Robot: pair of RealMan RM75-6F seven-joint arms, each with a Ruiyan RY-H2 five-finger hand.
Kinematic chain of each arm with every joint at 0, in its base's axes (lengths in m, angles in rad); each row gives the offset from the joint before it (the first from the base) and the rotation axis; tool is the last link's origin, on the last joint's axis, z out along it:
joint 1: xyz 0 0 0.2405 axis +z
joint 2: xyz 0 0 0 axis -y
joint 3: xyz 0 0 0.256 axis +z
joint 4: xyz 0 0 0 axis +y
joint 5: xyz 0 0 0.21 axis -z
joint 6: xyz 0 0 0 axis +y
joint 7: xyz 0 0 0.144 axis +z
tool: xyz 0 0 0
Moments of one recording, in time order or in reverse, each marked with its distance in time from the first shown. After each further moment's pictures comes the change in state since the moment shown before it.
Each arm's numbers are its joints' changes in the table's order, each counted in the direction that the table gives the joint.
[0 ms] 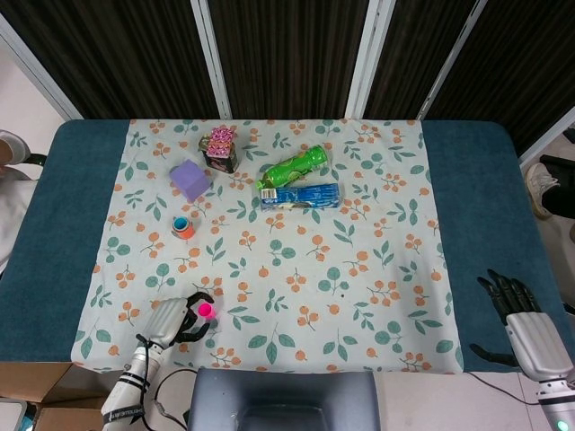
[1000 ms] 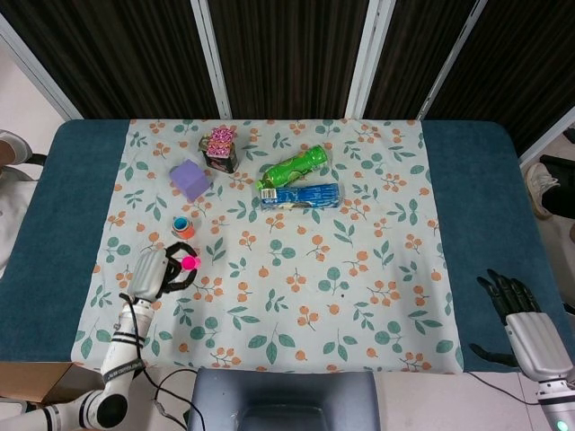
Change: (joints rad) left arm -0.082 -0.012 -0.265 0.064 0.096 0.021 -0.050; right arm 0.001 0.004 -0.001 0.001 0.002 -0.002 -0.010
